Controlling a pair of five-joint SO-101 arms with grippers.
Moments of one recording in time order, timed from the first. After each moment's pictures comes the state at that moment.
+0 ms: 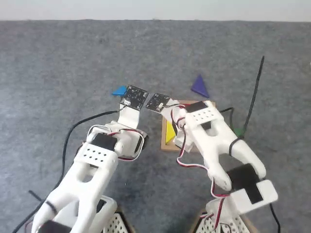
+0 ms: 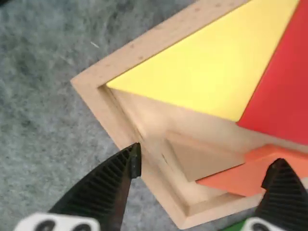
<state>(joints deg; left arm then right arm) 12.1 -33.9 63.9 47.9 0.3 -24.3 3.3 31.3 61.5 37.3</state>
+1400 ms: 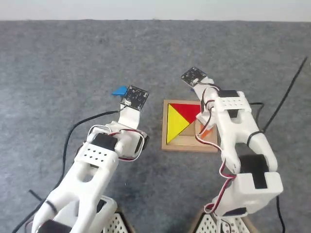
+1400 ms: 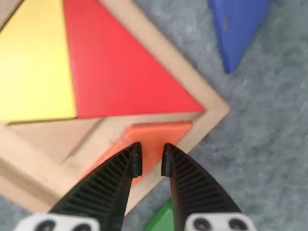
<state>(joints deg) 12.3 -33.5 63.9 47.9 0.3 -7.9 7.9 24.5 50.7 36.7</state>
